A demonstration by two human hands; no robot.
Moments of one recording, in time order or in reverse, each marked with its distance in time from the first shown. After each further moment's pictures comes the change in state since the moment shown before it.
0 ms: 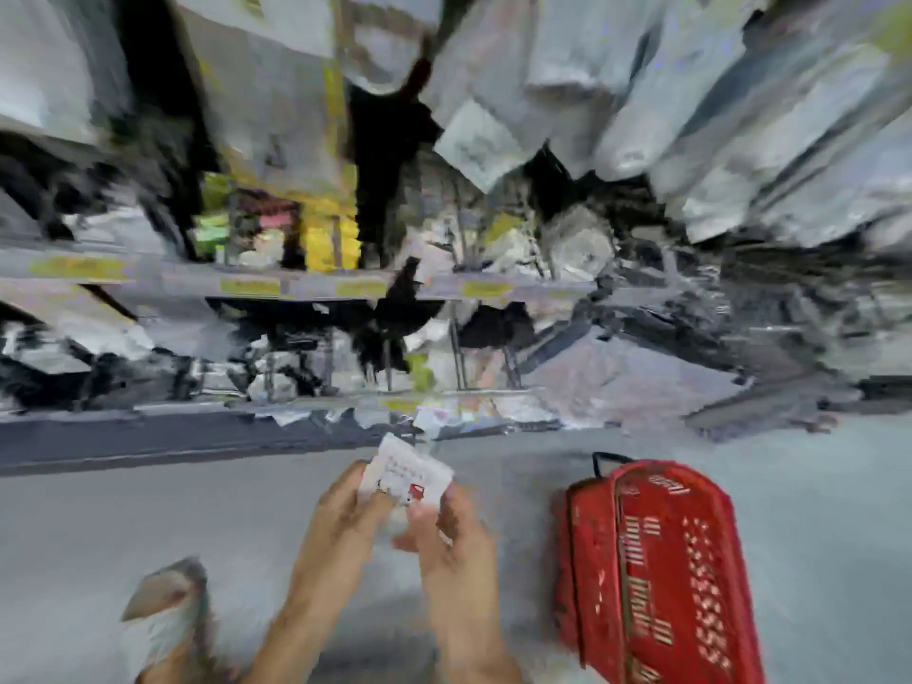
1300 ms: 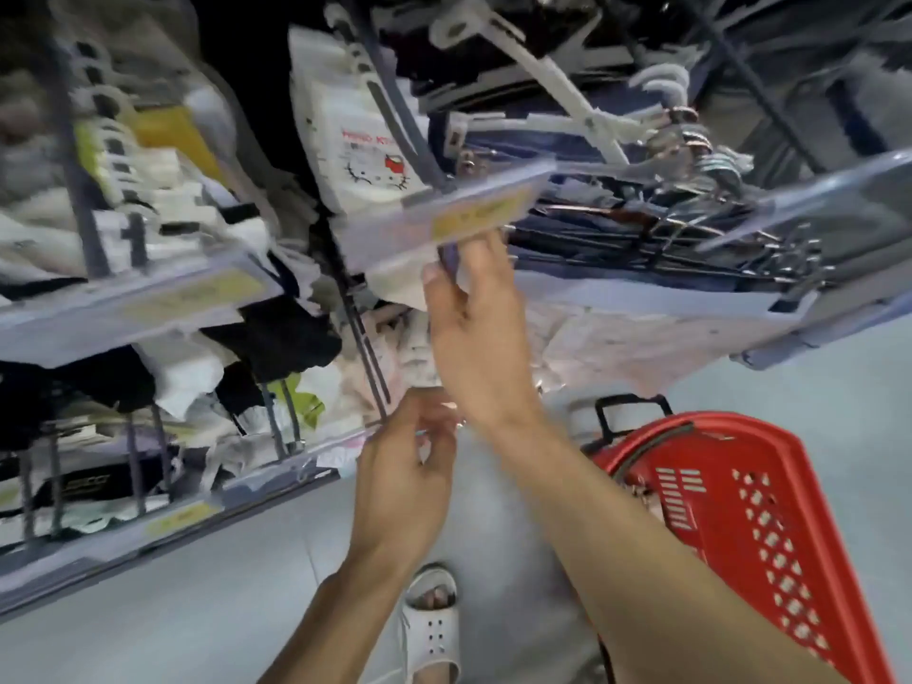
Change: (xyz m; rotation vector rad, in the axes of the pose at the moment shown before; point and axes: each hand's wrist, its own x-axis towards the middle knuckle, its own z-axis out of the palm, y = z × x) left_hand 0.208 -0.062 0.276 0.560 -0.109 0.275; right_hand 0.329 0.034 -0.200 -0.100 0.177 -0.412
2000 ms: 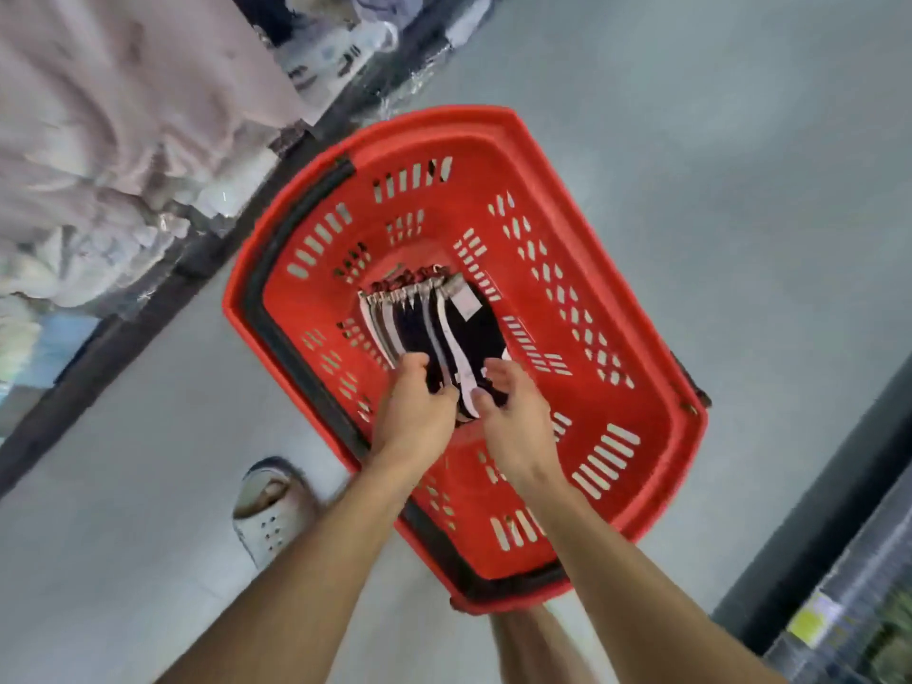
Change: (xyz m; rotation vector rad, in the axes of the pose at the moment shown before) left_hand -0.111 -0.095 0.395 0.426 -0.571 -0.375; right_hand -0.324 0.315 -0.291 -0.191 0.195 1.005
